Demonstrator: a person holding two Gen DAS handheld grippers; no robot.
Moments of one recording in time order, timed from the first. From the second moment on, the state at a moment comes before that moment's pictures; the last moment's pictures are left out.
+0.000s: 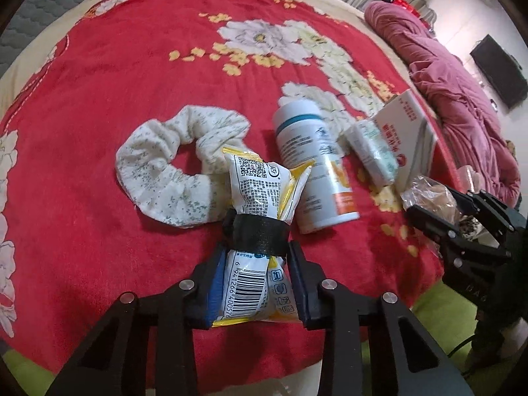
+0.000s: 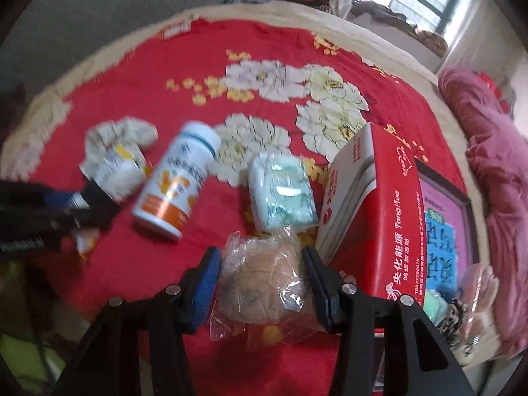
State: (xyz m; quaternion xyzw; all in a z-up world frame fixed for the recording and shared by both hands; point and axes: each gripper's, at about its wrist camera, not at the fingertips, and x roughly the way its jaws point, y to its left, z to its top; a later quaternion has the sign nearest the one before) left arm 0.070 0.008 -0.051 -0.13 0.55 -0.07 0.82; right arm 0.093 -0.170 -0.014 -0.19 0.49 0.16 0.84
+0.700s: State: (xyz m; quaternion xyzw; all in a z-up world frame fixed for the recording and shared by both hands) left arm 0.055 -0.004 -0.005 -0.12 0.52 -0.09 0.84; right arm 0.084 -0.182 0.029 -0.15 0.45 0.16 0.87
